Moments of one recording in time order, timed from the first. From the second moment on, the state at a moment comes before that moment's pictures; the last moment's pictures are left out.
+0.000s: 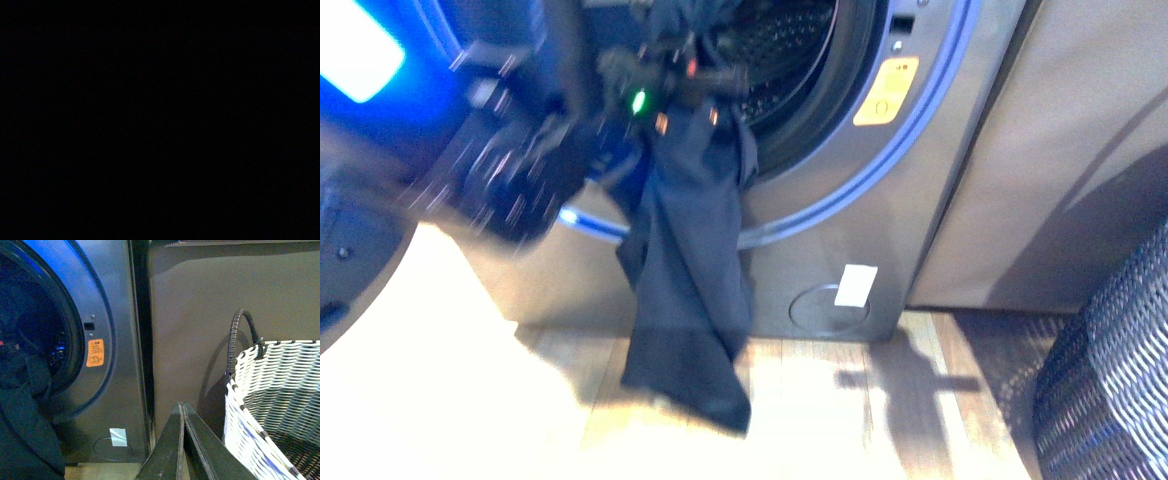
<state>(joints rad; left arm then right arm) -0.26 2.34 1.40 1.02 0.02 -0.02 0.00 0.31 0.04 0.27 0.00 0.00</state>
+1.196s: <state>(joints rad) -0.26 2.97 2.78 0.23 -0.12 0.16 0.00 0.00 0.01 0.00 0.00 0.00</state>
